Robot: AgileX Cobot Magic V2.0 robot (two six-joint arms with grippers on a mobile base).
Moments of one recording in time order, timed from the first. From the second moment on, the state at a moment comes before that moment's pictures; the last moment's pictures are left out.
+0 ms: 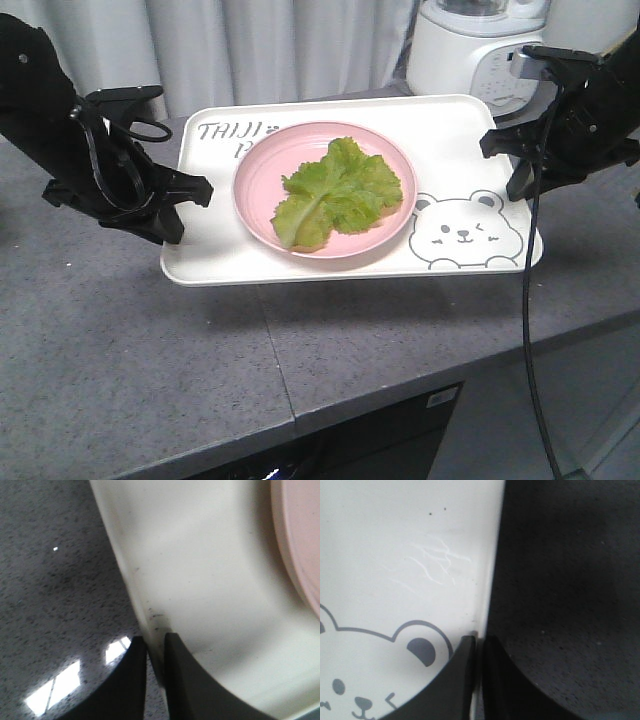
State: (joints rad) left arm -0.28 1.72 -1.58 -0.23 1.17 -0.02; right arm 0.03 1.83 -1.78 0.25 1.25 -0.16
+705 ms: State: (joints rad) left arm -0.28 1.72 -1.58 -0.23 1.17 -0.02; right arm 0.03 1.83 -1.78 0.25 1.25 -0.16
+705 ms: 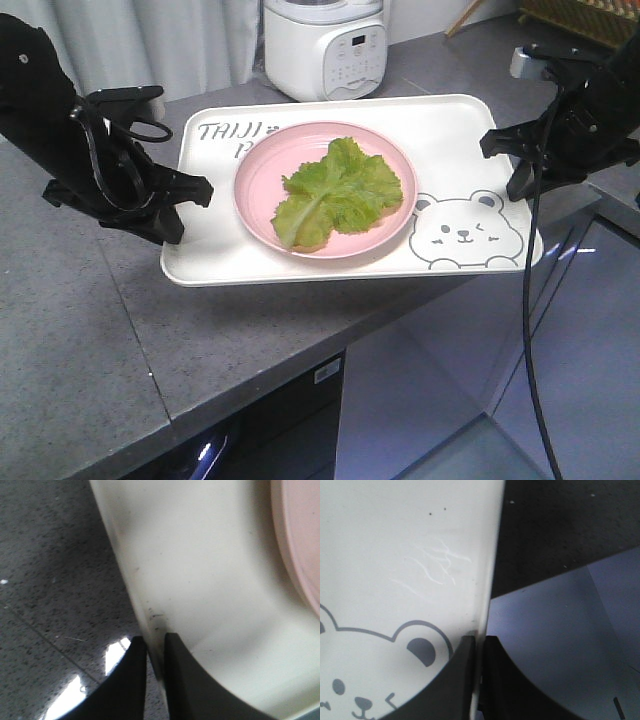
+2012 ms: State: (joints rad) left arm -0.28 1.72 -1.58 -0.23 1.17 -0.02; right arm 0.03 1.83 -1.78 0.25 1.25 -0.16
